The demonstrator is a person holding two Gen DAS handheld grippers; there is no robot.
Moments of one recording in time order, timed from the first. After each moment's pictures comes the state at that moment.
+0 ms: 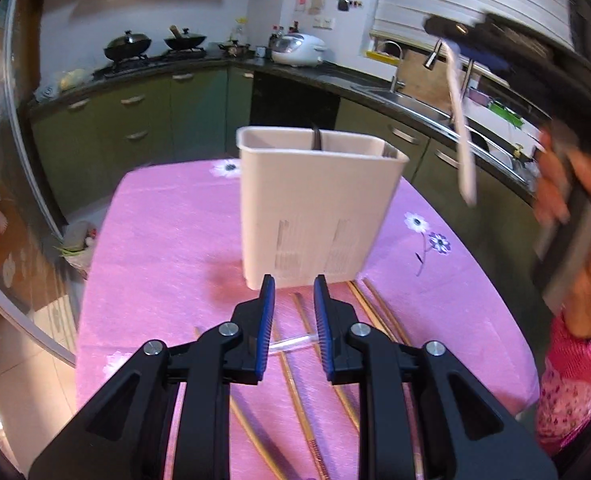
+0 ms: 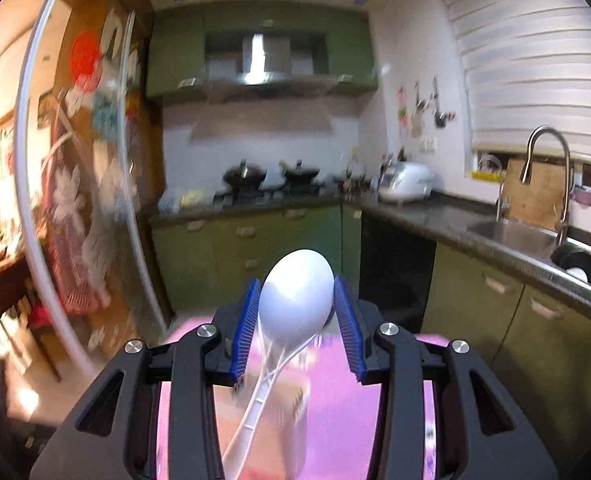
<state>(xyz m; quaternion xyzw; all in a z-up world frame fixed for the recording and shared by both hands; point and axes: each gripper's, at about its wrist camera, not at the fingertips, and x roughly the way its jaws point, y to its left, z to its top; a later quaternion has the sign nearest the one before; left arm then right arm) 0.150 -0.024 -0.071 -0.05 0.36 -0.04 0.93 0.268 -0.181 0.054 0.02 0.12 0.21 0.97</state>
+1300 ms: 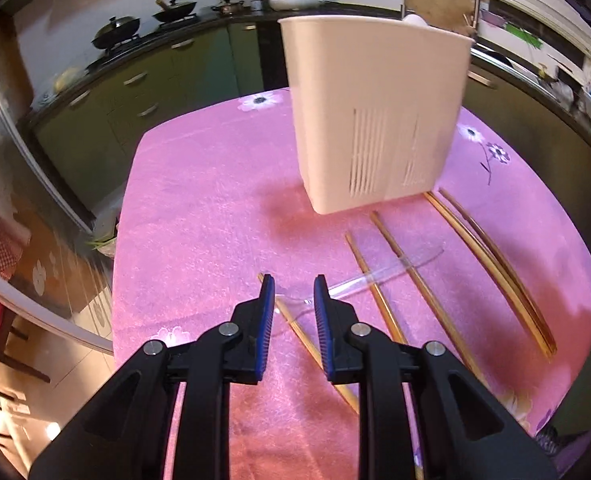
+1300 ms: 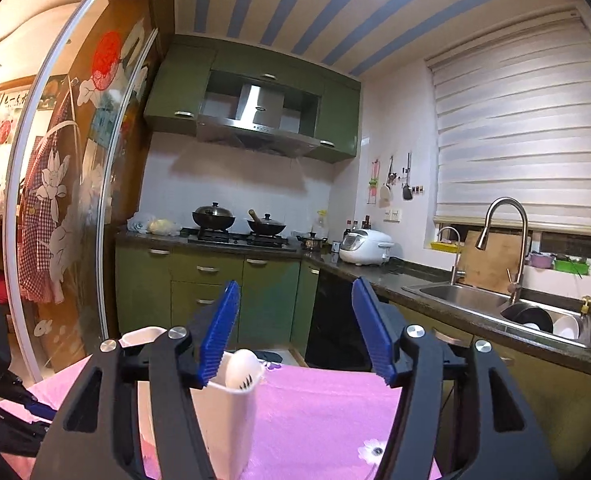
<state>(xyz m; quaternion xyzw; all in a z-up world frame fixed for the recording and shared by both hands) 0.163 0.002 -0.133 0.05 0.45 -0.03 0.89 0.180 -0.198 -0.023 -0.05 -0.01 0.15 0.99</state>
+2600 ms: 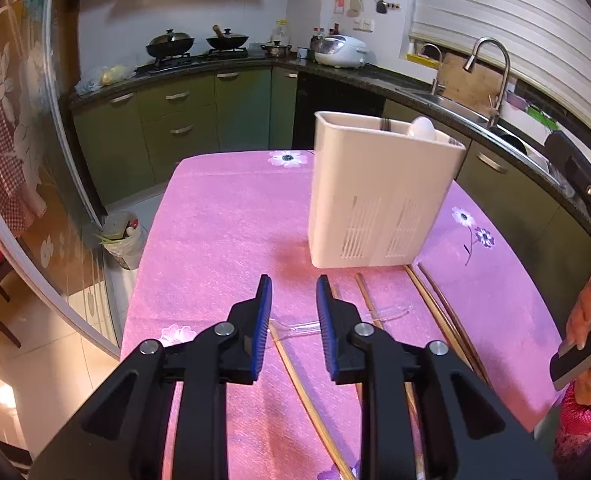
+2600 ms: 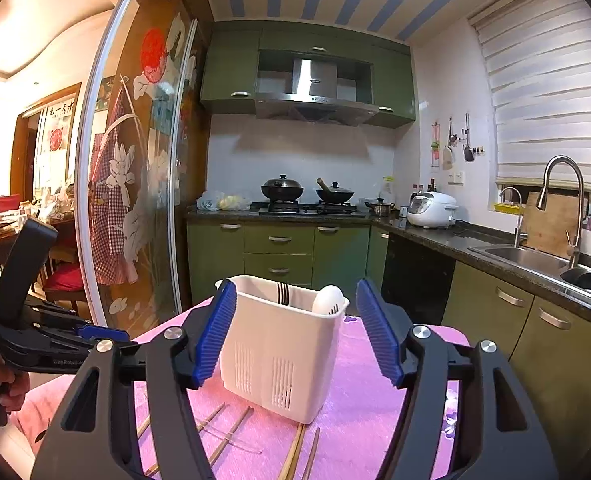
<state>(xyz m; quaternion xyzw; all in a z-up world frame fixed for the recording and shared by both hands) 0.129 0.002 -0.088 -0.04 0.37 0.03 0.93 0.146 -0.205 -0.047 -0.03 0.06 0.28 0.96</state>
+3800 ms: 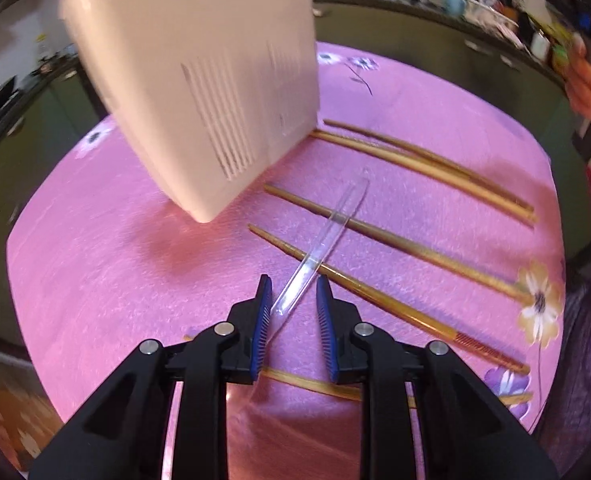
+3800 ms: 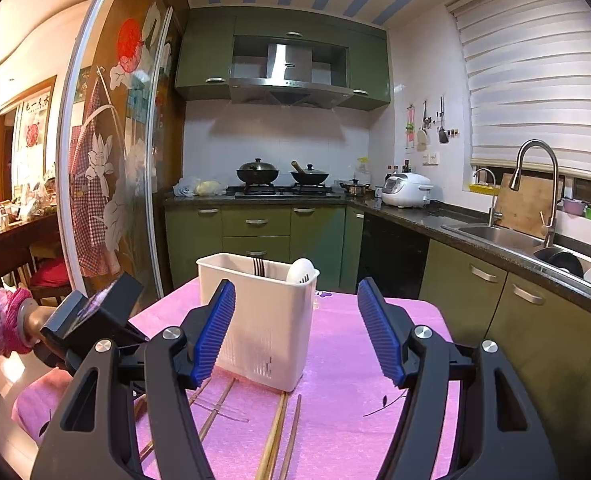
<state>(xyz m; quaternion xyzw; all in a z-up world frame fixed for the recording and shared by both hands) 0.205 -0.016 -0.184 0.20 0.45 -0.32 0.81 0.121 -0.219 -0.047 -0.03 0.10 0.23 0.97</state>
